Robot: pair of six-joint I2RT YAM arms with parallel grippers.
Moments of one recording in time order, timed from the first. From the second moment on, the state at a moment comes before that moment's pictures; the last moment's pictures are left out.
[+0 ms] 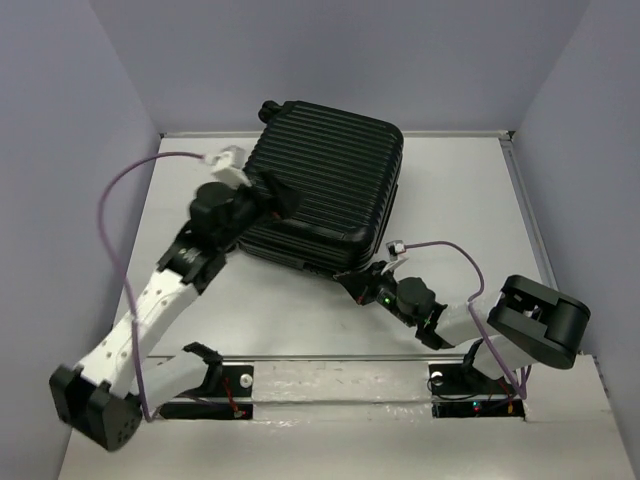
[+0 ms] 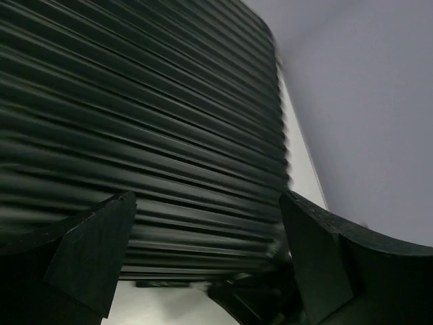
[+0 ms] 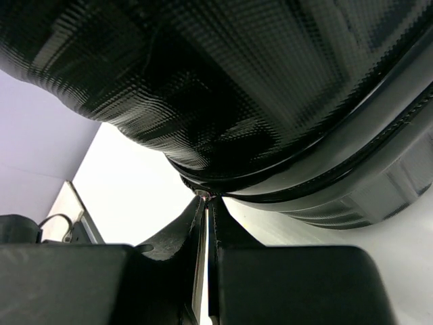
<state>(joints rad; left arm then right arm) -0.64 1.12 0.99 -0.11 0.08 -0.68 0.96 1.46 0.23 1.13 0.21 0.76</state>
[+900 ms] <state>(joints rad) 0.15 1.16 0.81 -0.10 0.36 -0.71 0.96 1.39 0.22 1.06 0.21 0.70</state>
